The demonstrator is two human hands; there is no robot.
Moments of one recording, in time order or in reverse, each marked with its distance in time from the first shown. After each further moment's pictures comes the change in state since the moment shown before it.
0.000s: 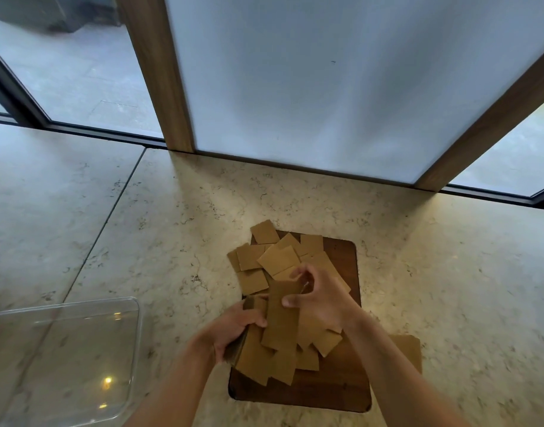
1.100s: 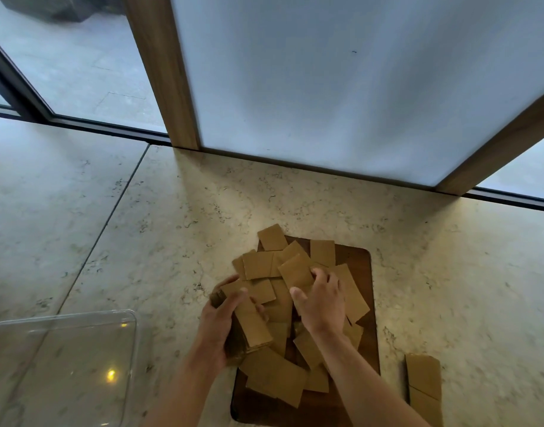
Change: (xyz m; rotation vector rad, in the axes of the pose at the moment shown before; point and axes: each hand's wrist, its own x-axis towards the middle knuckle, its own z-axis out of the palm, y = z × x) left_hand 0.013 -0.002 -0.016 -0.533 0.386 0.343; right_hand 0.048 0.016 0.056 -0.443 0.425 0.285
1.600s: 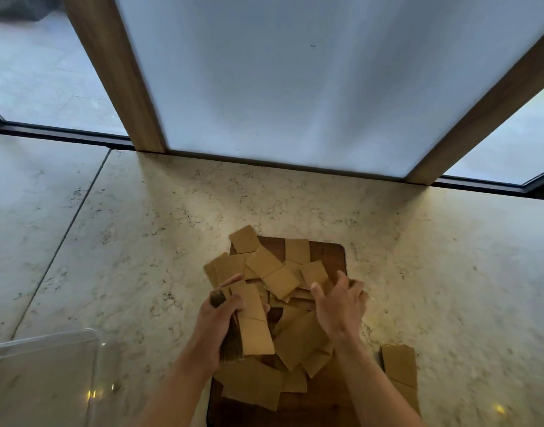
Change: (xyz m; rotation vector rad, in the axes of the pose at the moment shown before) left_hand 0.018 -0.020 0.028 0.251 -0.106 -0.033; right_hand 0.014 0.062 -0.034 0.180 0.041 0.312
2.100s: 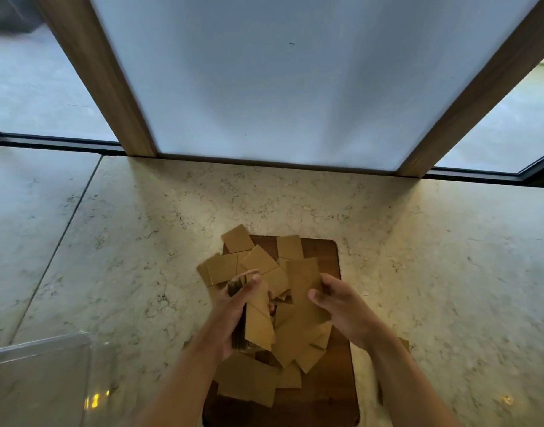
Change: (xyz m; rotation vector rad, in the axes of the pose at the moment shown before) left_hand 0.004 0.010 0.039 -0.008 -0.133 -0.084; right_hand 0.005 0.033 -0.048 0.796 -0.771 -0.252
